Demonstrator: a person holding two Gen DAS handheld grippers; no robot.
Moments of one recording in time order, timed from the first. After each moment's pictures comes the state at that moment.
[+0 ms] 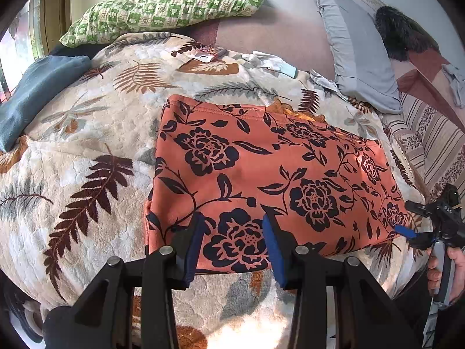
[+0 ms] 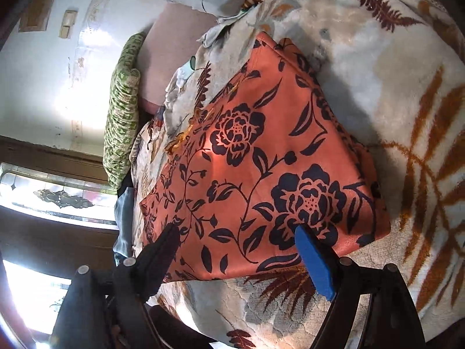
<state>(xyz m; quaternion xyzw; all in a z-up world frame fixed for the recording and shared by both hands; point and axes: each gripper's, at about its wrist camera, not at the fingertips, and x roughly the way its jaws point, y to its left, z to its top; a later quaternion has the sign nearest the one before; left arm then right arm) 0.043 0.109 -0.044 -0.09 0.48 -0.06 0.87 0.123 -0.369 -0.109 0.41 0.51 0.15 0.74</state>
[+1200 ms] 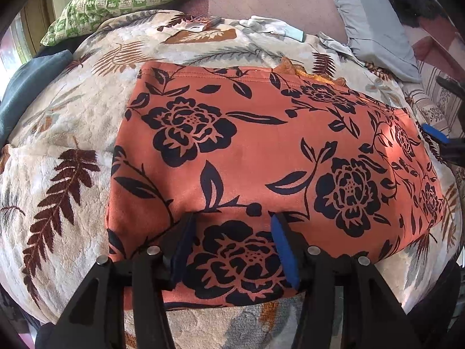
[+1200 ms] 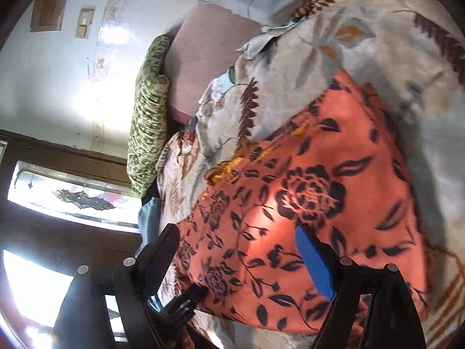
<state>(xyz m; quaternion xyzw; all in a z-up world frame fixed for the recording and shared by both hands) 0.081 0.082 -0.103 -0.04 0.52 -0.04 0.85 0.225 -0.341 -0.067 0.43 0.47 0.23 0.73</state>
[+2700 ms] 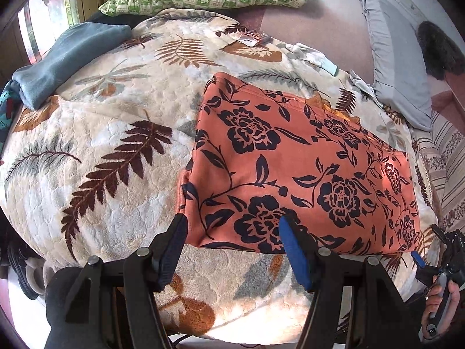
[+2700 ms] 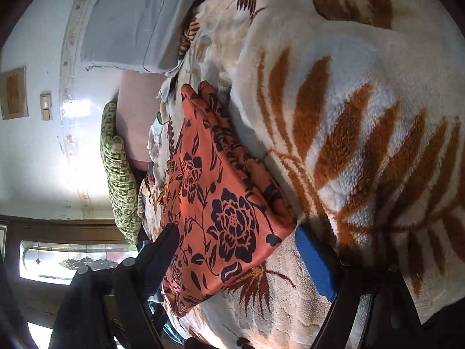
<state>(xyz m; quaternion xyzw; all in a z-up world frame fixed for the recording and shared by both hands) 0.037 0.130 -0.052 -0.13 0.52 0.03 0.84 0.077 -0.441 -0.137 0.56 0.45 0.07 0.70</state>
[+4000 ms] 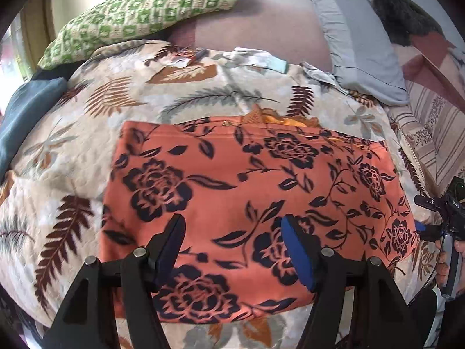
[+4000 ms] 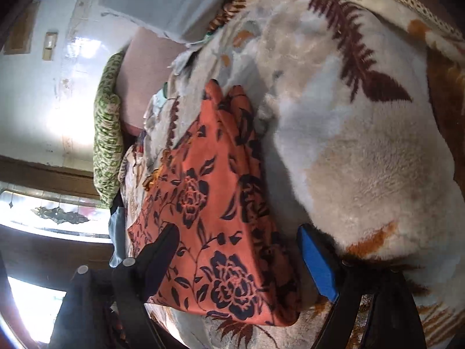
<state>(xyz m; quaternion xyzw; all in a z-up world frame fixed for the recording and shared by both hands) 0.108 0.043 -0.052 -0.05 0.49 -0.05 0.87 0.170 -0.444 -0.131 0.42 0.52 0.14 0.73</state>
